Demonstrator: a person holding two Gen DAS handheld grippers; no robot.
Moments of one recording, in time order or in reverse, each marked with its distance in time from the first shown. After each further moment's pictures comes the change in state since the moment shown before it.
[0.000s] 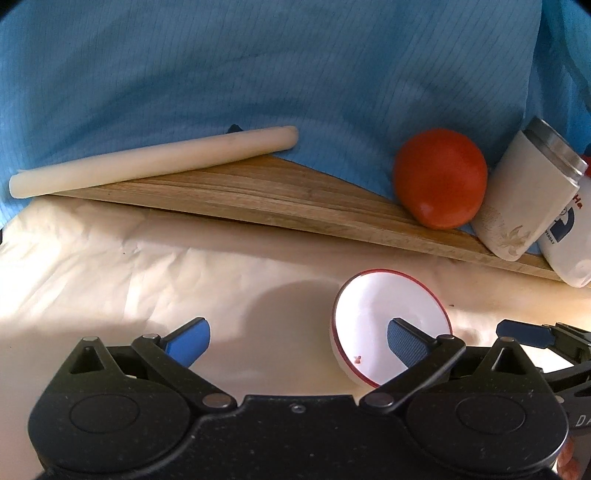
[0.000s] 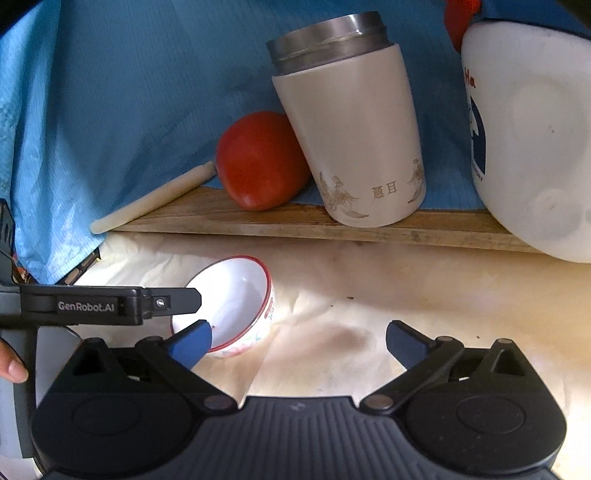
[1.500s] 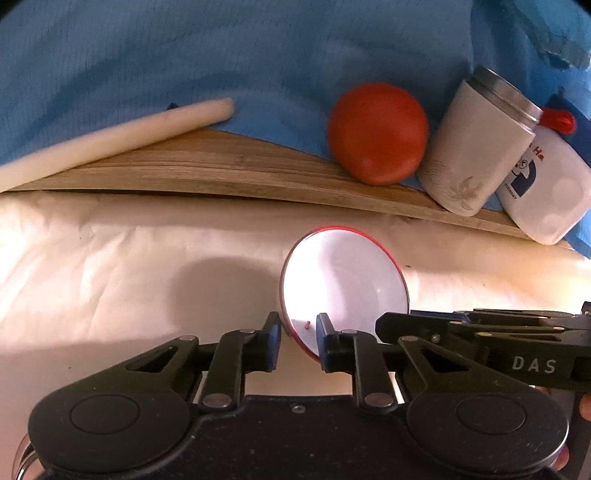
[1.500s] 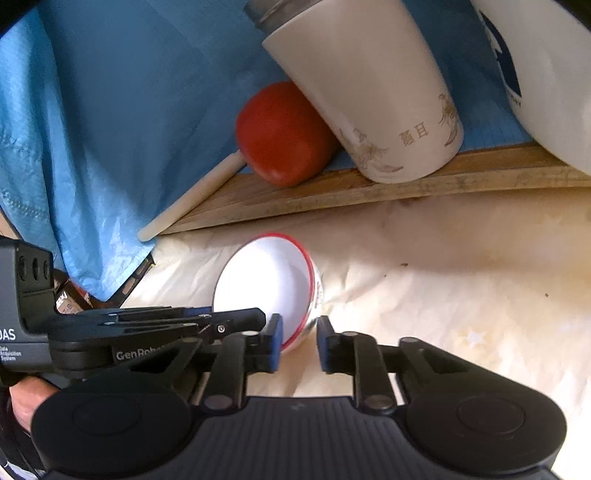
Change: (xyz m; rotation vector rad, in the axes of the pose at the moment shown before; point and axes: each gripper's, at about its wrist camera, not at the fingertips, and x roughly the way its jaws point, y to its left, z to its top) left arm 0.006 -0.034 -0.011 0.072 0.072 -0.069; right arm 0.014 -0.019 -0.001 0.131 0.084 0.231
